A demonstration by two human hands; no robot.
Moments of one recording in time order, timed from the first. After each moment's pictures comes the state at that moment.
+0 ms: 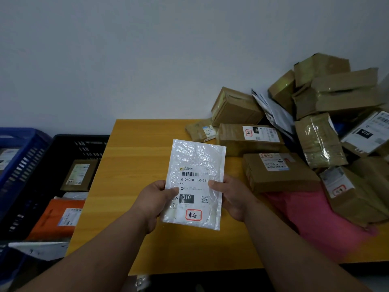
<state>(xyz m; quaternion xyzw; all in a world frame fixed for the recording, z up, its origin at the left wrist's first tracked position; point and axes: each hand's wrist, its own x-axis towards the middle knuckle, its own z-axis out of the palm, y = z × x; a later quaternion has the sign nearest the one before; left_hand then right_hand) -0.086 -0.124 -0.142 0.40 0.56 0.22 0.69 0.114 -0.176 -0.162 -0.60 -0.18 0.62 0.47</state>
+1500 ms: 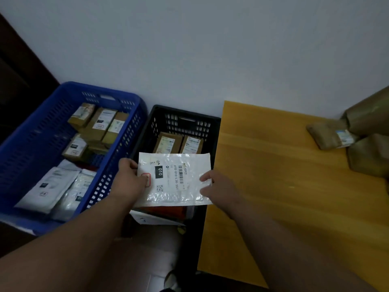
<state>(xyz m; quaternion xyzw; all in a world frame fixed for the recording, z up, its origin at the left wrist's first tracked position) -0.499 0.039 -0.212 0.47 0.76 0.23 0.38 -0.263 -0.004 -0.208 -0.70 -0.48 0.49 0.21</state>
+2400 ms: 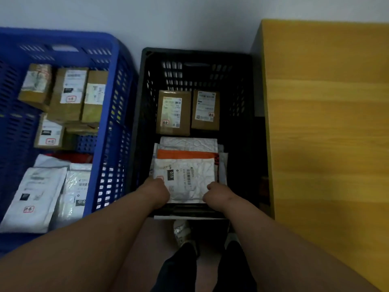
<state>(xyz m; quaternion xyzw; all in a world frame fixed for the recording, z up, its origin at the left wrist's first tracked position) -0.551 0.112 -0.389 0.59 0.64 -0.28 0.41 -0.378 0.046 -0.395 -0.74 -0.34 0.57 -0.09</state>
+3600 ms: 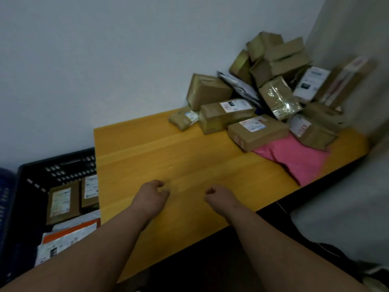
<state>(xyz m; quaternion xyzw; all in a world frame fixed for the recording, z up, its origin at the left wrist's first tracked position) -0.197 -0.100 -0.153 0.75 0.50 0.01 0.43 -0.045 -0.228 -0.165 -0.84 -0.22 0.43 0.23</state>
